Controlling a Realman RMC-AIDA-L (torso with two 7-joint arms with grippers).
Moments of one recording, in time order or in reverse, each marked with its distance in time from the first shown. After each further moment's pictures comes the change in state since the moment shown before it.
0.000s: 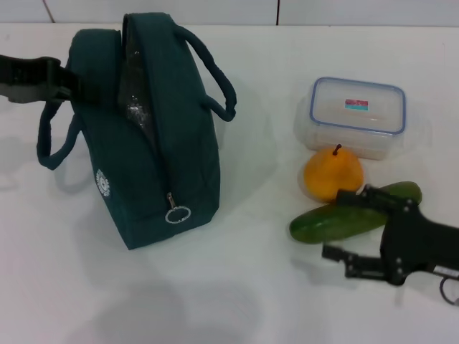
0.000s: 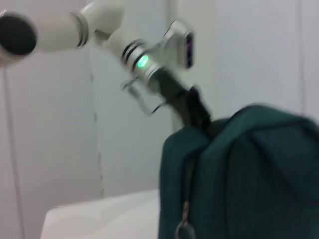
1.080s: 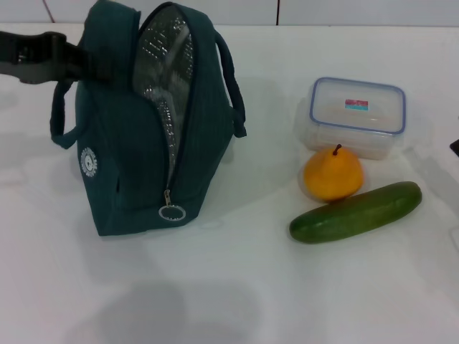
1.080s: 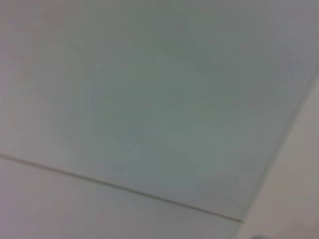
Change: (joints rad) left arm -0.013 0.016 0.002 -0.011 -0.115 0.030 -0.019; right arm 0.014 0.001 0.005 0.381 0.725 0.125 0.898
